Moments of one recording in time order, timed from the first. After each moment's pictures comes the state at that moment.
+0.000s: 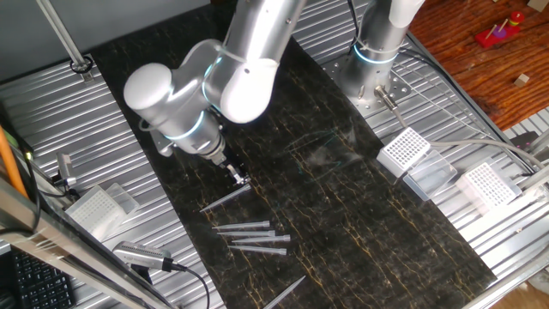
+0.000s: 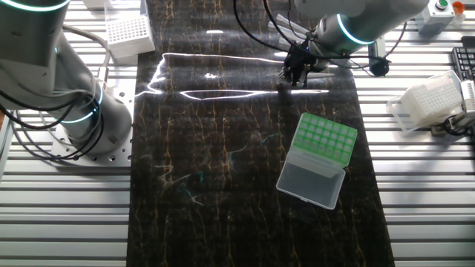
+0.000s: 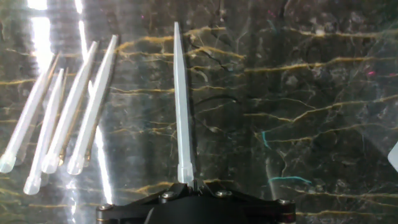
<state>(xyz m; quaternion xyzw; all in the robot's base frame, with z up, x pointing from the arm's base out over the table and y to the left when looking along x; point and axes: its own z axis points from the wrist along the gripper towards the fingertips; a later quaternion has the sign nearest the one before) 0.482 0.138 0.028 0.01 -0.98 -0.11 0.17</state>
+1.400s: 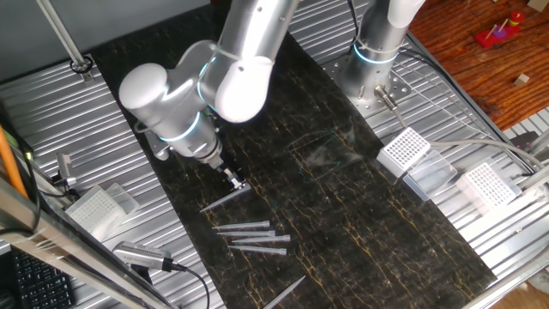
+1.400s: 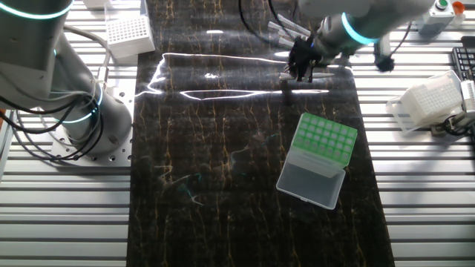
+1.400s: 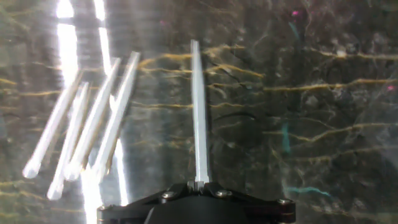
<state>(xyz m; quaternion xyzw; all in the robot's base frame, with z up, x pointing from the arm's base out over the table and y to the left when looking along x) 0.502 0.156 0.041 0.03 -0.98 -0.10 0.16</state>
